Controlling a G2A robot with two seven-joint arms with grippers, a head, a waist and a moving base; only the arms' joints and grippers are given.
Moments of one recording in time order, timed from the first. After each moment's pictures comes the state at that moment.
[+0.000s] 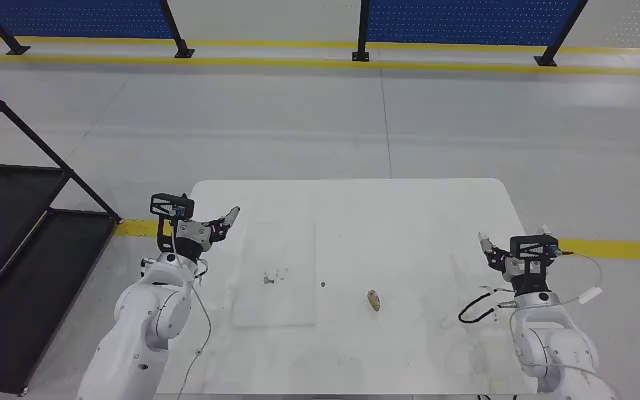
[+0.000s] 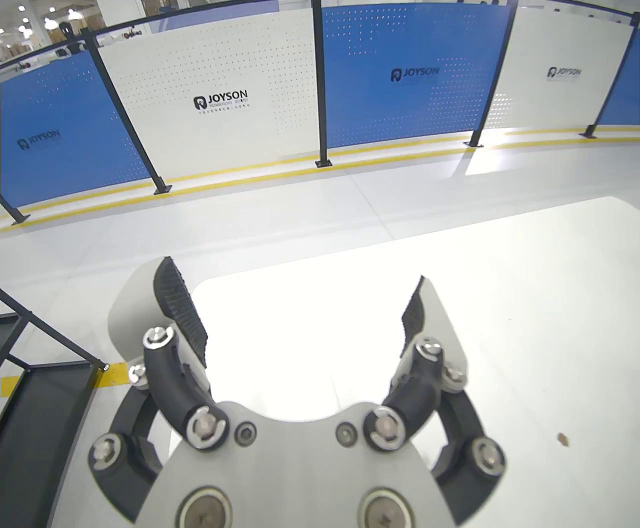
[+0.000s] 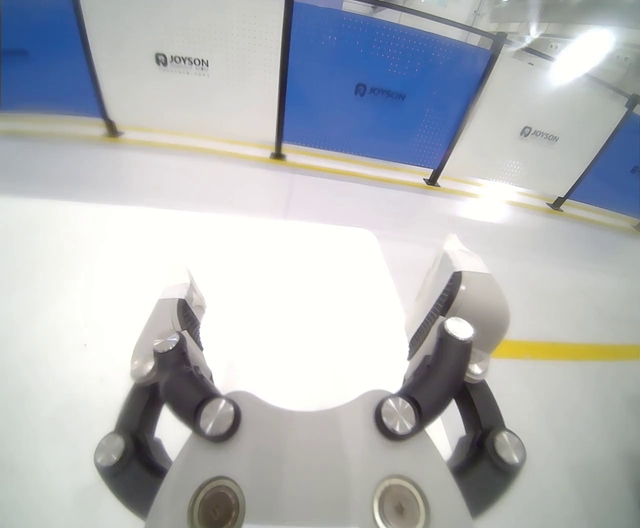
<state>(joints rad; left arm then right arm) 1.75 -1.15 -1.65 -1.96 1.19 -0.03 -0.21 -1.73 -1.15 1.60 -1.80 -1.33 0.00 0.00</state>
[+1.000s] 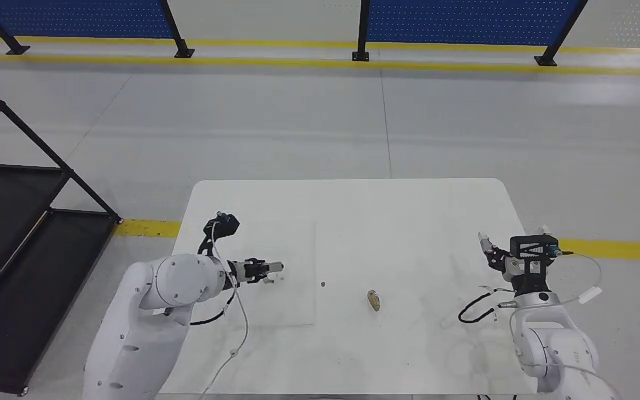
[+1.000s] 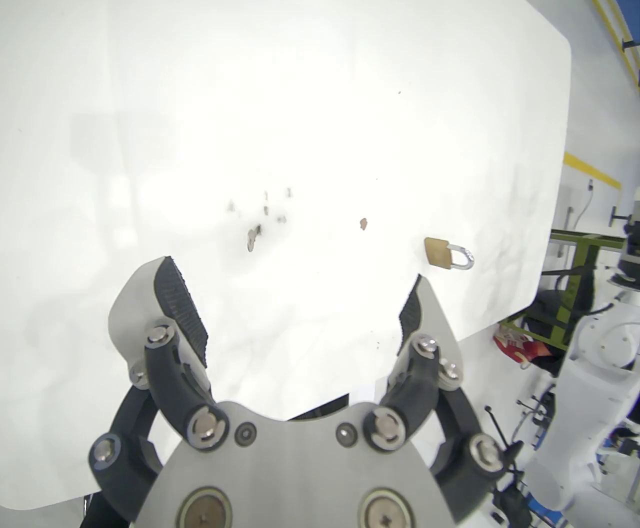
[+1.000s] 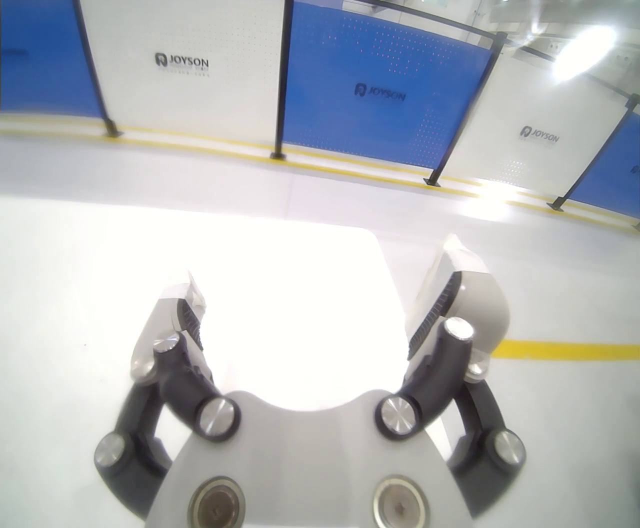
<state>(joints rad) 1.57 -1.16 -1.55 -2.05 0.74 0.41 -1.34 -1.73 -1.15 1.60 -1.80 -1.33 0.00 0.00</state>
